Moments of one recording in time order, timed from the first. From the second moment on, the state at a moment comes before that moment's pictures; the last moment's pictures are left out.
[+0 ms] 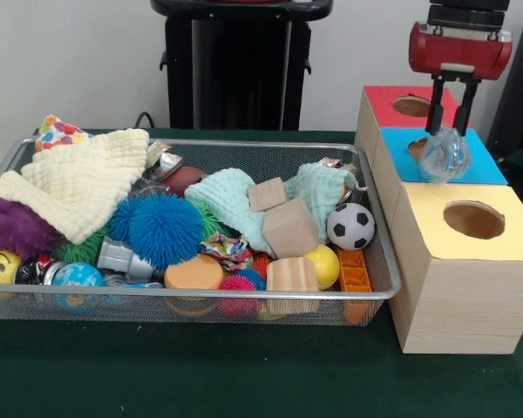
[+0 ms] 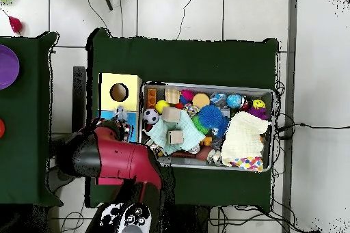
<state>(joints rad) 0.28 -0.72 -0.25 1.79 0.31 0.29 1.79</state>
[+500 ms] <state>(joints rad) 0.36 -0.72 -0.28 1.79 0.34 0.34 1.80</state>
